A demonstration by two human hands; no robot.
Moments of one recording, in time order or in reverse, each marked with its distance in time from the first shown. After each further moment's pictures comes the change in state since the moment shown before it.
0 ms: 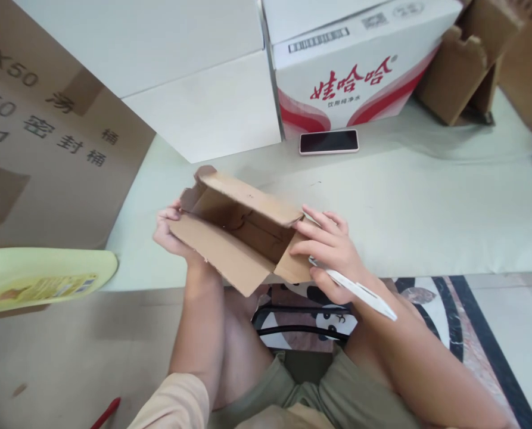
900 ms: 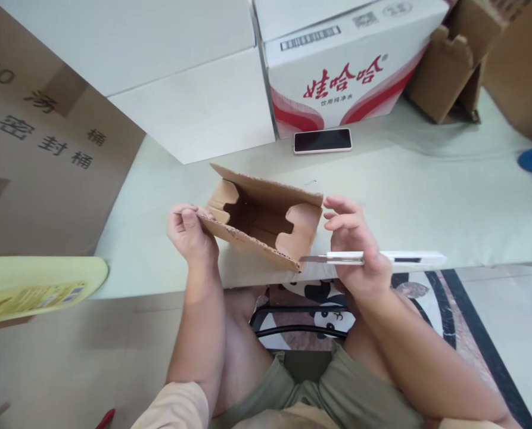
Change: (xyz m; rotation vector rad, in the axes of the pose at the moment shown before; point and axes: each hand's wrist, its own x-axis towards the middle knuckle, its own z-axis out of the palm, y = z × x) left_hand -0.013 -0.004 0.001 0.178 -0.242 0.060; right_hand 0.011 -0.016 0.001 0.597 0.502 0.324
